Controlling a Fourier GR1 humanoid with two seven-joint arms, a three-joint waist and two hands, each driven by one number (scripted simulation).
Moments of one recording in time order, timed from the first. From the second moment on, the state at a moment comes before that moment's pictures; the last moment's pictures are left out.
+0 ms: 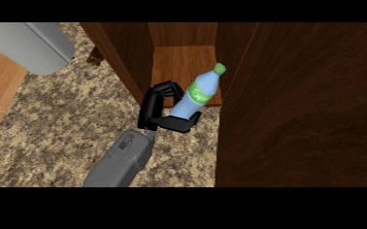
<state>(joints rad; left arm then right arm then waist) -0.50 0.00 -0.38 -0.90 0.33 0.33 -0.47 1.03 -0.45 0.47 -2.50 -0.01 0.03 -0.50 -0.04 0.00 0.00</state>
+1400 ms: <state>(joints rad) -1.08 0.01 -0.33 -0.23 0.34 0.77 -0.38 1.07 -0.48 0.34 -2.48 -0.06 0.15 -0.60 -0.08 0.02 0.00</state>
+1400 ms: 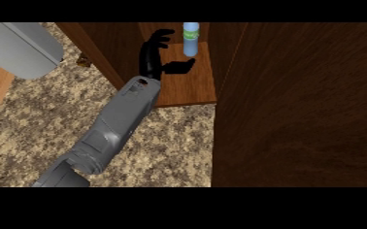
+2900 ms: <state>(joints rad) -0.92 0.00 -0.35 -0.60 0.68 0.28 -0.62 1.06 -0.46 0.42 -2.49 -0.05 0.15 -0.55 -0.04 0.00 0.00</state>
